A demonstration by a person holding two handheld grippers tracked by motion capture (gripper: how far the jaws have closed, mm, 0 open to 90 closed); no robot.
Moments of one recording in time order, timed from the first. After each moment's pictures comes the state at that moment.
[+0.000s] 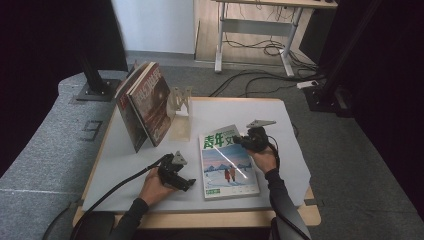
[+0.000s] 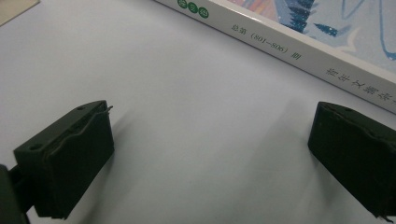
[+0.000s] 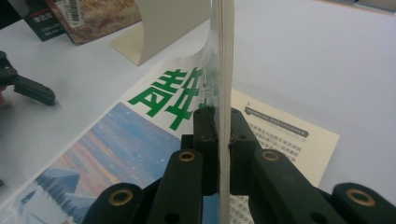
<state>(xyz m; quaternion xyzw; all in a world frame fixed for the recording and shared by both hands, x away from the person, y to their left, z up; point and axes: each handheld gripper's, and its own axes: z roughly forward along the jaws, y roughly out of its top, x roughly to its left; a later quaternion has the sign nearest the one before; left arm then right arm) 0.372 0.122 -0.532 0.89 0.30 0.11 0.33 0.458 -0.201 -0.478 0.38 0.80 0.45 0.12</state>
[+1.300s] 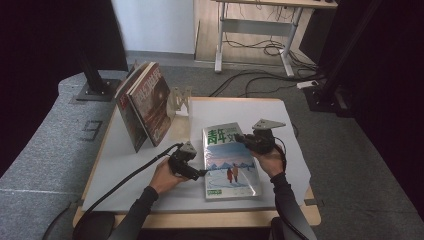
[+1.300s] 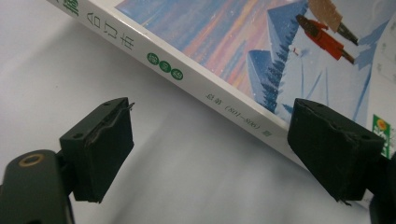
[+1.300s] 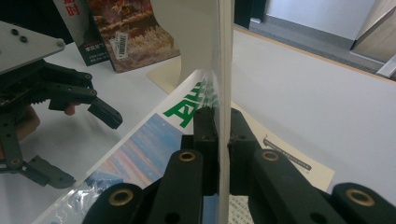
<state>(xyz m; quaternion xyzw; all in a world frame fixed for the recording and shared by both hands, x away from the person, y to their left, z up) 0.397 0.093 -0.504 0.88 0.27 0.05 0.38 0.421 -0.205 -0.436 0.33 0.79 0.49 0.15</state>
